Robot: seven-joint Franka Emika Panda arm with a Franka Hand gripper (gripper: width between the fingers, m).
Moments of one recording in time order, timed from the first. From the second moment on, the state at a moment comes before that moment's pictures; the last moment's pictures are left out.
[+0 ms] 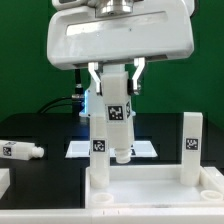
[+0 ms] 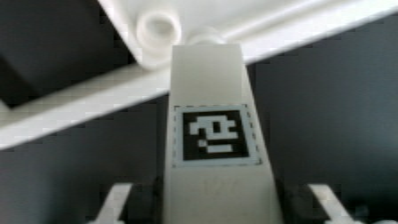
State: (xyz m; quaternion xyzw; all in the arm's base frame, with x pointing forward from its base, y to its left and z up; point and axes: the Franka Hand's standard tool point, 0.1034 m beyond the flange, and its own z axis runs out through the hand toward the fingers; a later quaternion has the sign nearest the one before) arm 0.618 -0.032 0.174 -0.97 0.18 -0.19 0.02
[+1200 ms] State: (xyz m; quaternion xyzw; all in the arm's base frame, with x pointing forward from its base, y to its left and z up) arm 0.616 0.091 0.149 -0.98 0.05 -0.19 0.01
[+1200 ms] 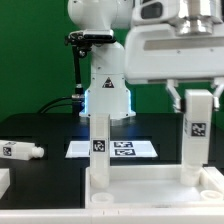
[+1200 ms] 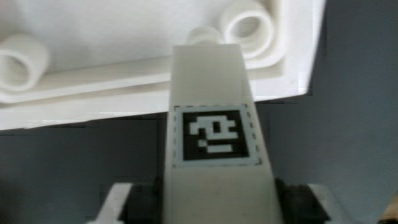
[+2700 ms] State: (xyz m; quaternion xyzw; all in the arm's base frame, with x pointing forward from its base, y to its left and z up) arm 0.624 0.114 0.111 -0.97 0.03 -0.24 0.00
